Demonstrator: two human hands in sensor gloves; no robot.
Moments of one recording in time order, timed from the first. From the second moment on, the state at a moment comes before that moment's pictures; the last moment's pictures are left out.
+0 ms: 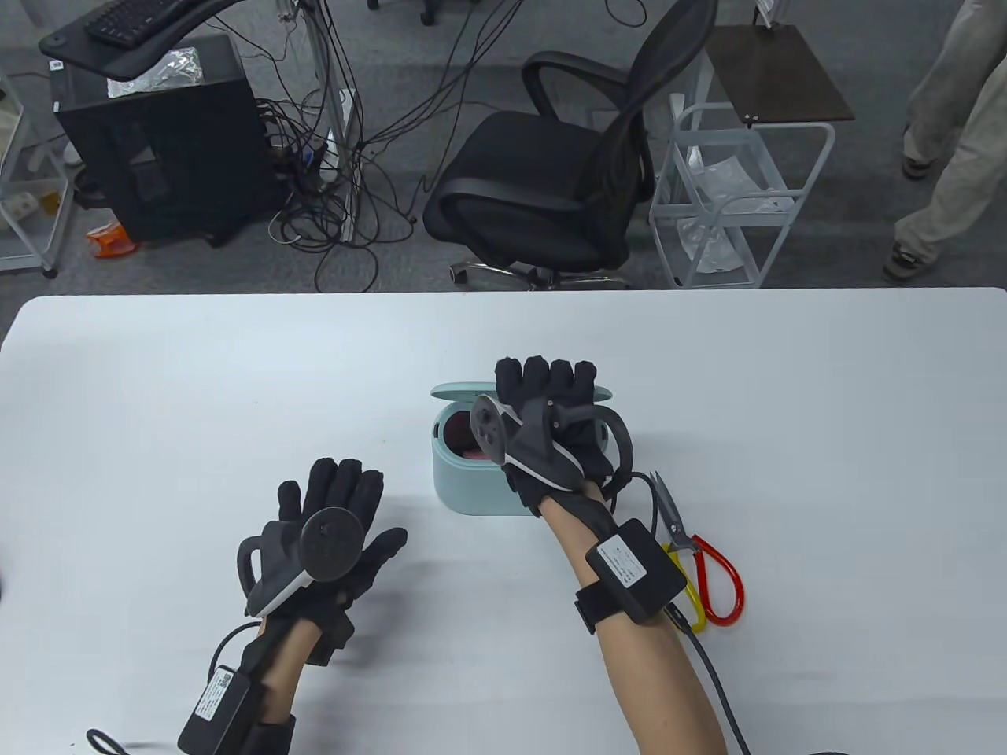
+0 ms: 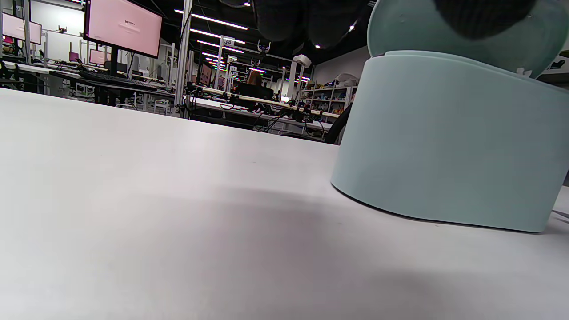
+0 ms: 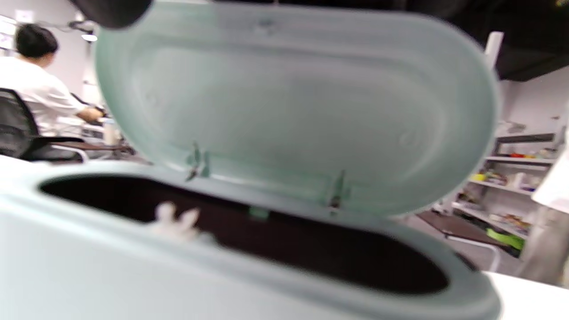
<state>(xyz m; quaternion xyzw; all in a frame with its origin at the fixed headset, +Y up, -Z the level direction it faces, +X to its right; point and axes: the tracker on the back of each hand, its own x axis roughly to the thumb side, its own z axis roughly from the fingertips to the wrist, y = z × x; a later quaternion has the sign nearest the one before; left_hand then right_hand) -0.228 -0.722 -0.295 0.01 -0.08 0.12 0.99 0.013 -0.635 -0.382 -0.10 0.12 -0.99 0.06</state>
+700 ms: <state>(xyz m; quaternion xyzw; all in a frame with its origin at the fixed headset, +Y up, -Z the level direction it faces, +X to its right) -0.226 -0.722 -0.294 0.00 -0.08 0.12 0.99 0.011 -0.716 -0.337 -0.16 0.09 -0.98 0.09</state>
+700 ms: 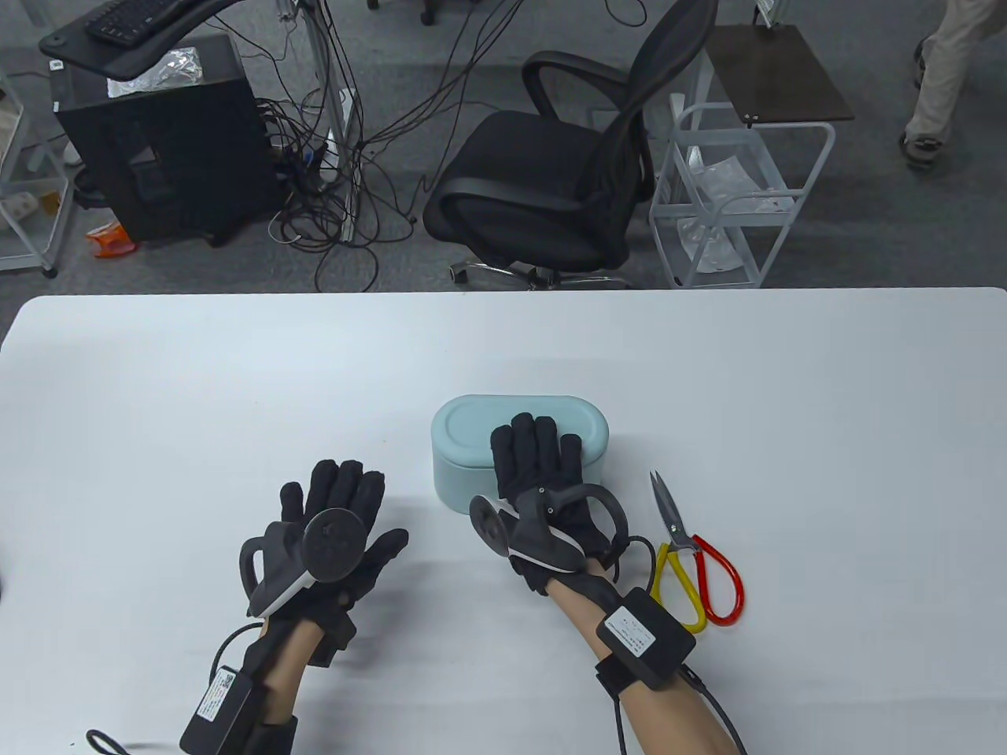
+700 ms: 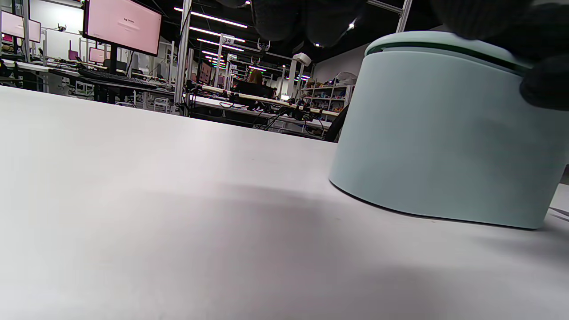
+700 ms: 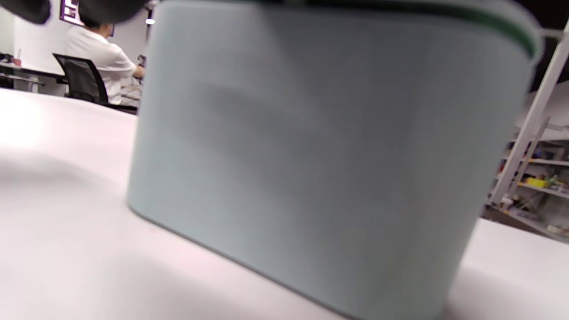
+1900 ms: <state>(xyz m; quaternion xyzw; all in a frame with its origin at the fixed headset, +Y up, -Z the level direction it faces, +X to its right) -0.222 -0.722 -0.291 0.01 -0.08 0.14 0.99 0.011 -0.725 -0.338 -0.15 0.11 -0.98 0.08</state>
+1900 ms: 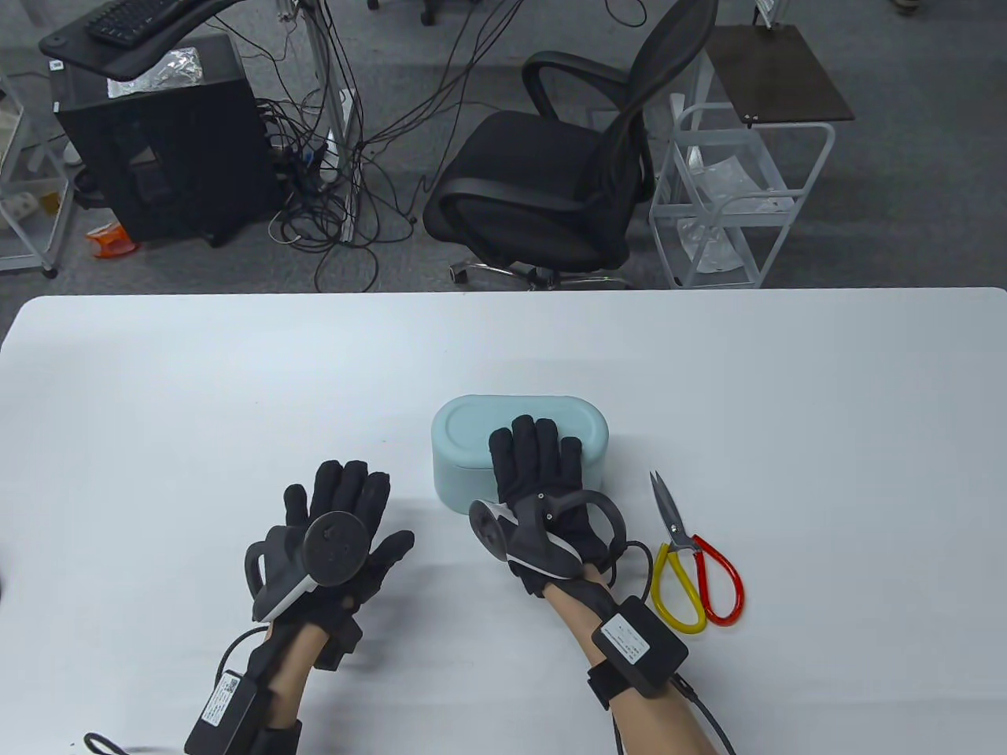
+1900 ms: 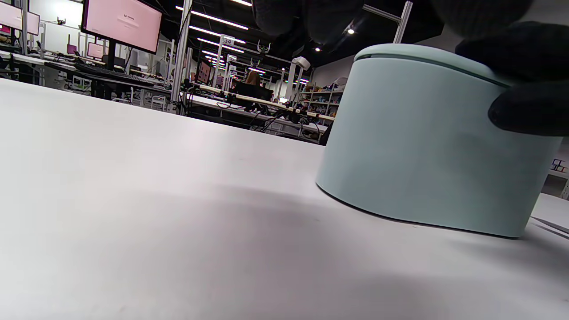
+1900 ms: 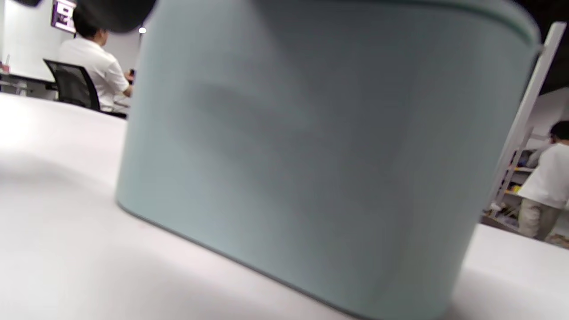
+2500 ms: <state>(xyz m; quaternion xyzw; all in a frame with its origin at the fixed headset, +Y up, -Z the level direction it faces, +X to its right) -0.225 -0.722 -0.292 0.01 -0.07 0.12 0.99 0.075 -0.682 -0.302 -0.17 0.10 -0.98 -0.01</state>
